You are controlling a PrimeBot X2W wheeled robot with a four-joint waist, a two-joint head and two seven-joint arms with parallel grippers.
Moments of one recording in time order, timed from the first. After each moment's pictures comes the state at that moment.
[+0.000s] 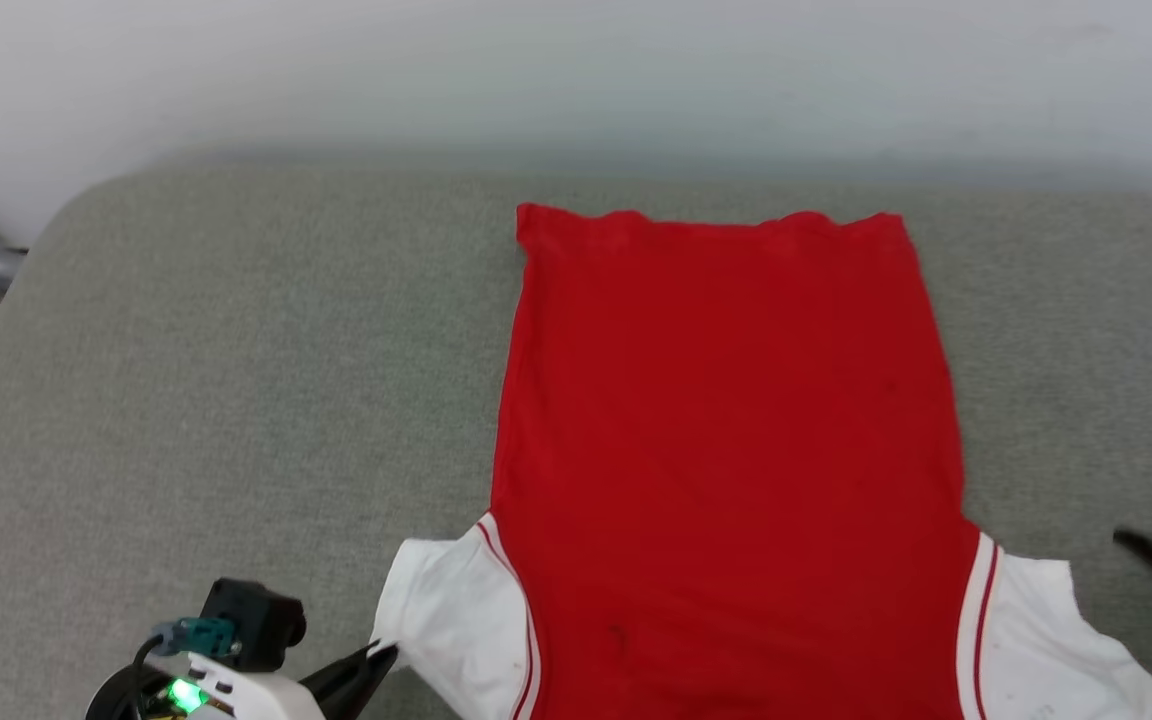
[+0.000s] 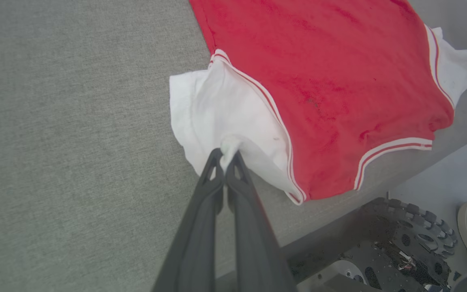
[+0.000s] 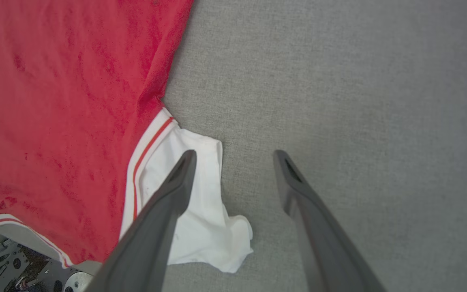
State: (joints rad) left arm -0.09 0.86 -0.75 -0.24 -0.94 0.17 0.18; right arm -0.09 -0.72 0.12 0.15 0.84 0.13 0.65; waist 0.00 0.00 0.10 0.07
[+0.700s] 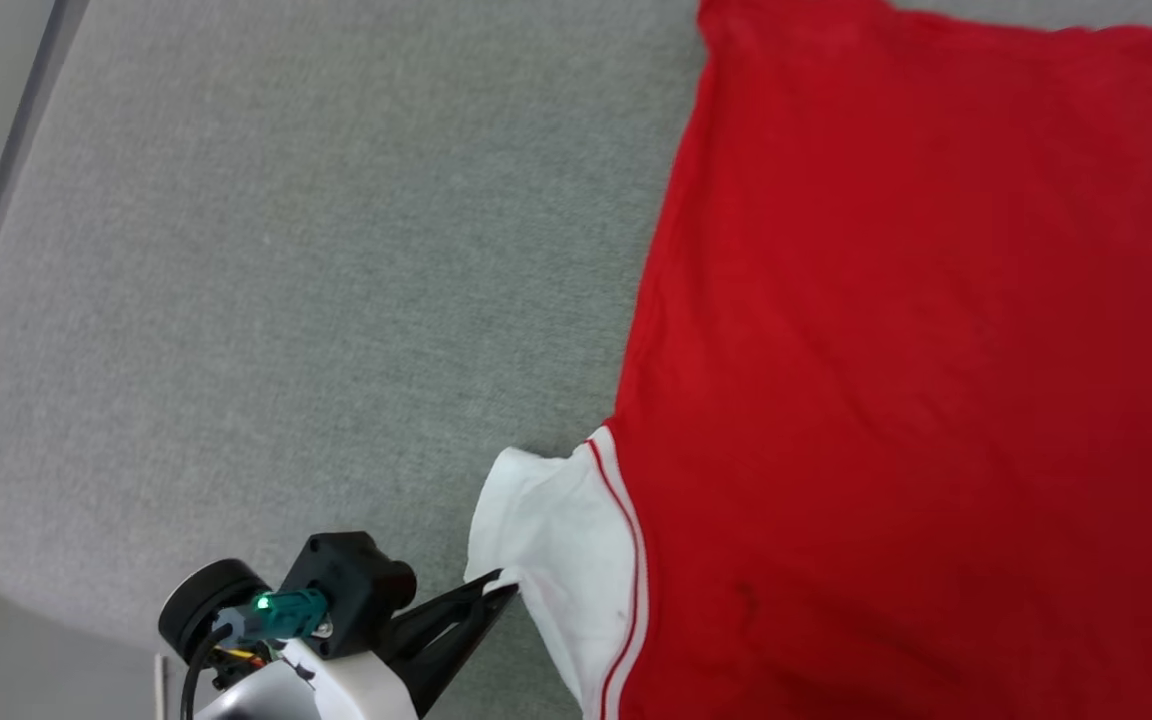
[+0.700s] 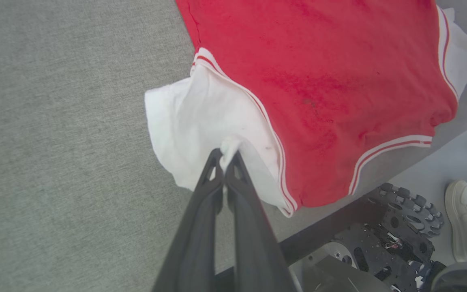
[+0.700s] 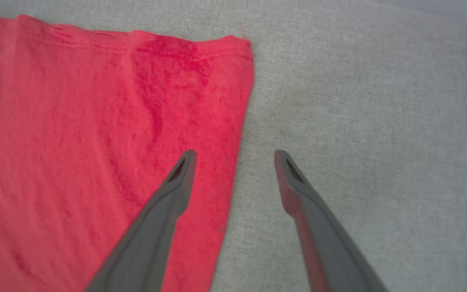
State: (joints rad) left arm -0.25 0.87 -0.79 -0.58 -0.80 0.22 0.34; right arm -0.84 -0.51 -0.19 0.21 0.42 0.13 1.27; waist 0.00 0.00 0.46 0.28
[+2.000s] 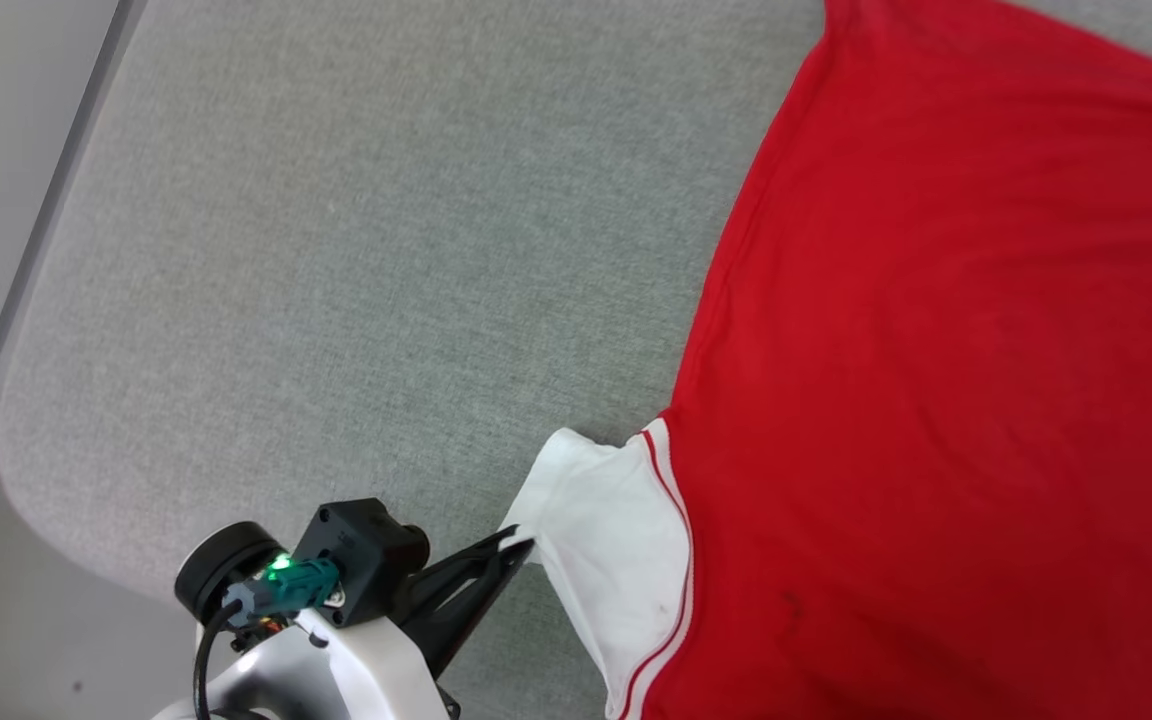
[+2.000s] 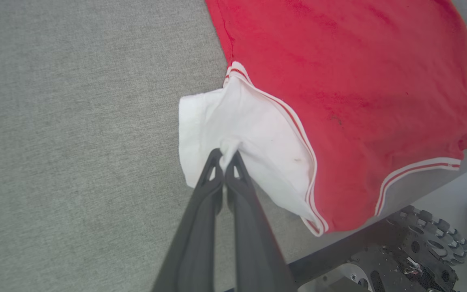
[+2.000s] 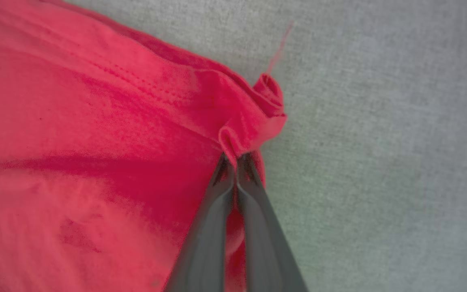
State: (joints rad) left arm -0.32 0.80 -0.80 -0.55 -0.76 0.21 0.30; right arm -0.84 -0.52 -0.20 0.33 0.23 0.13 1.31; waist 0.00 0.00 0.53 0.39
